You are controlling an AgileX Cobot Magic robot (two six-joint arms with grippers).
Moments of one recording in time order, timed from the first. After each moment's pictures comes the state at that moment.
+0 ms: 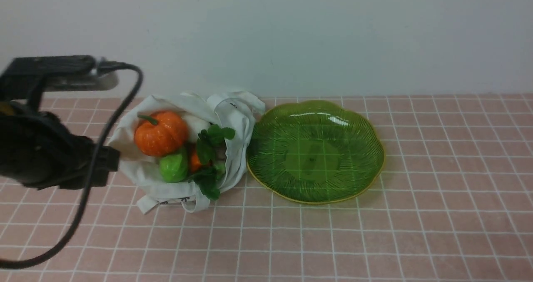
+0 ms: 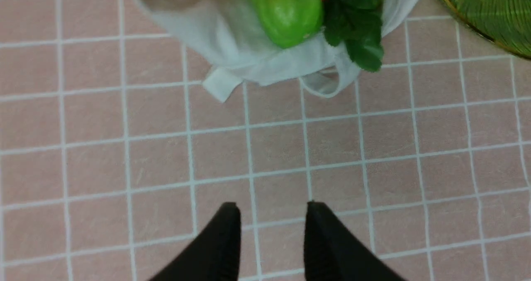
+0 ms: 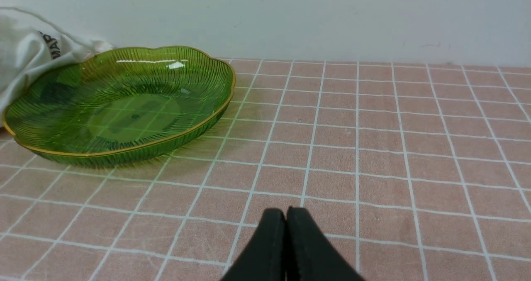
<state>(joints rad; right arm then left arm) 0.12 -0.01 0.02 0.04 0.39 0.00 -0.17 1.29 -1.03 -0.17 0.90 0.04</state>
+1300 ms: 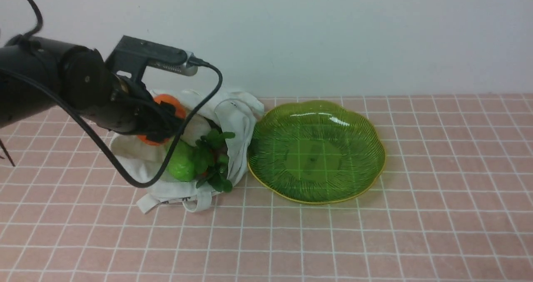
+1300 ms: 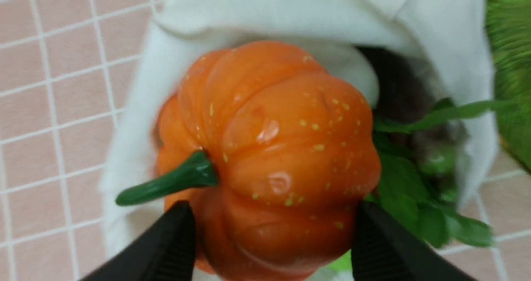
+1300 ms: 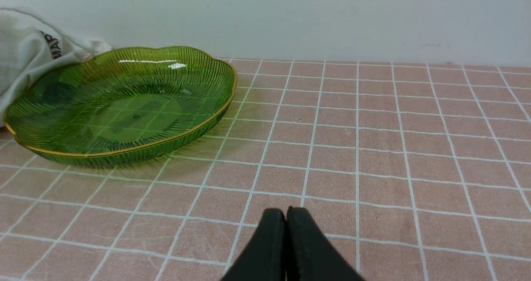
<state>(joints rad) 0.12 -0.01 0.02 0.04 0.39 0.00 -0.23 1.59 -1.19 0.03 0.60 0.01</state>
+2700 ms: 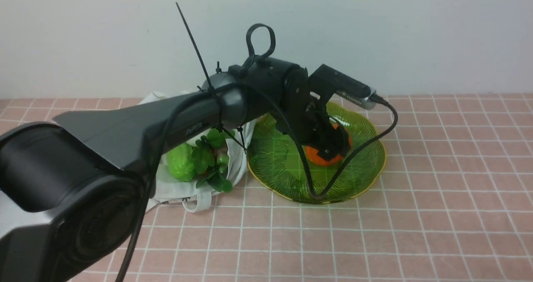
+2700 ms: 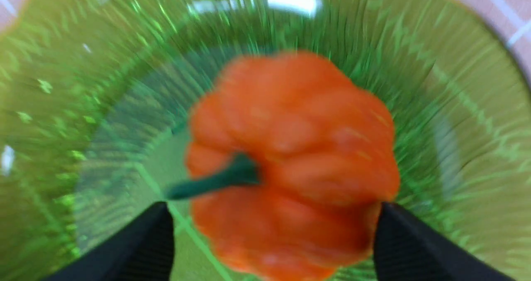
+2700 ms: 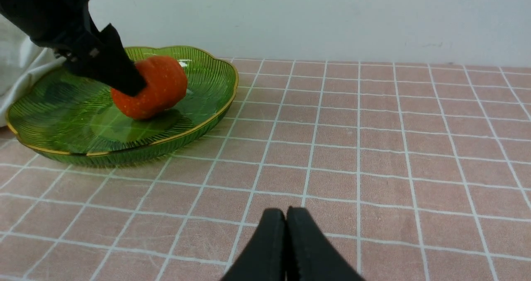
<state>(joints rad) 0.12 -0.01 0.02 0.04 0.39 0.00 -0.62 2.24 -1.87 -0.13 0.65 0.17</state>
